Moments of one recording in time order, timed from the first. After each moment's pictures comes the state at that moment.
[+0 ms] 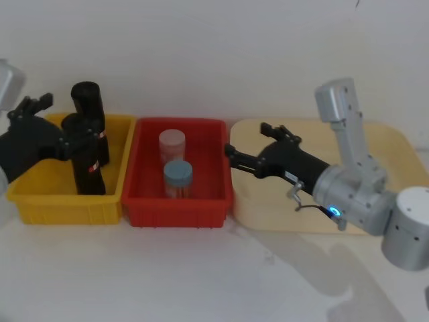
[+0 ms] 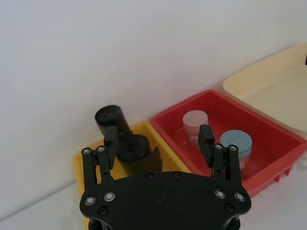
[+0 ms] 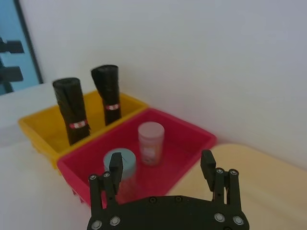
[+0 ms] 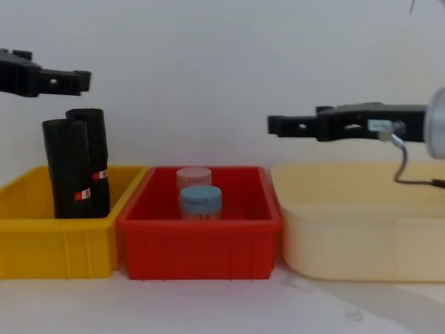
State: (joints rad) left arm -0.20 0.59 0.19 -1.88 -0.39 0.31 -0.20; right arm 0.40 0.32 -0.38 -1.56 0.35 0.28 0.41
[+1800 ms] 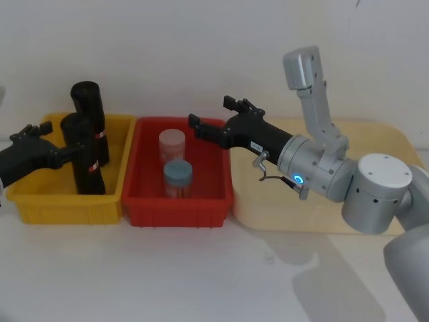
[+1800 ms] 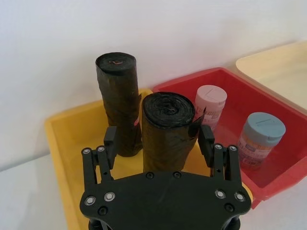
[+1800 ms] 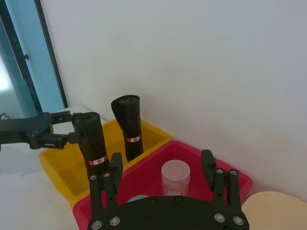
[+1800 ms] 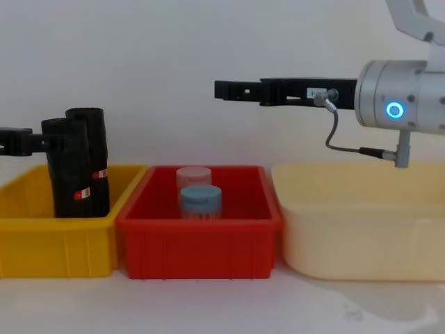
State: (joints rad) left arm -0.39 0.54 0.24 -1.43 -0.55 0.22 -0.43; right arm 0.57 0.23 -0.45 -1.37 0.42 0.22 0.45
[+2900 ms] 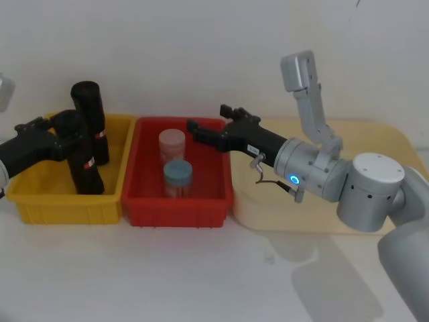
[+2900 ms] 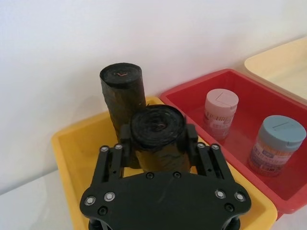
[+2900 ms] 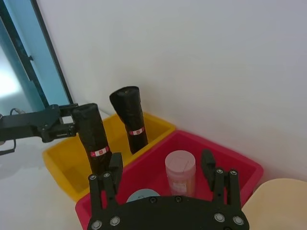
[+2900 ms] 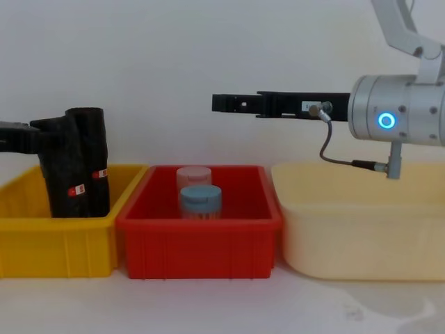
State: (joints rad) left arm -0.47 0.53 0.29 -1.33 -0.49 0.15 -0.46; right arm 0.61 0.21 -0.46 -1.28 0.48 0.25 0.47
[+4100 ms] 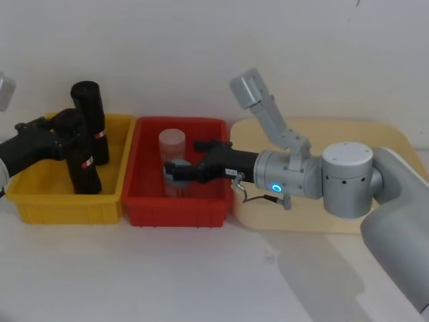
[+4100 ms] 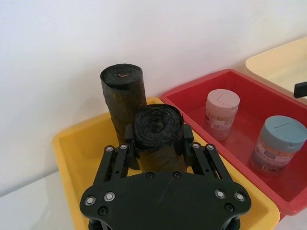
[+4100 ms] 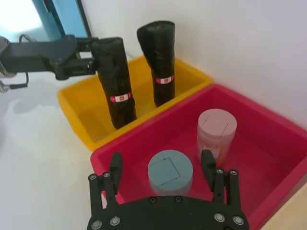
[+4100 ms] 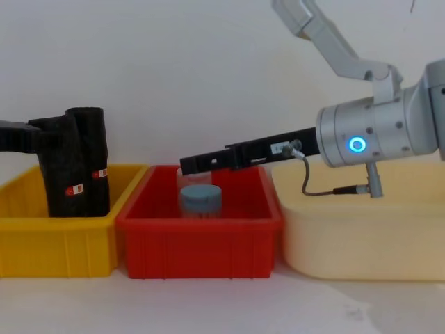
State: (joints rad) left arm -0.48 0.53 0.29 -1.32 -0.49 0.14 -0.46; right arm 0.74 0.23 -0.63 -1.15 0.44 0.36 0.58
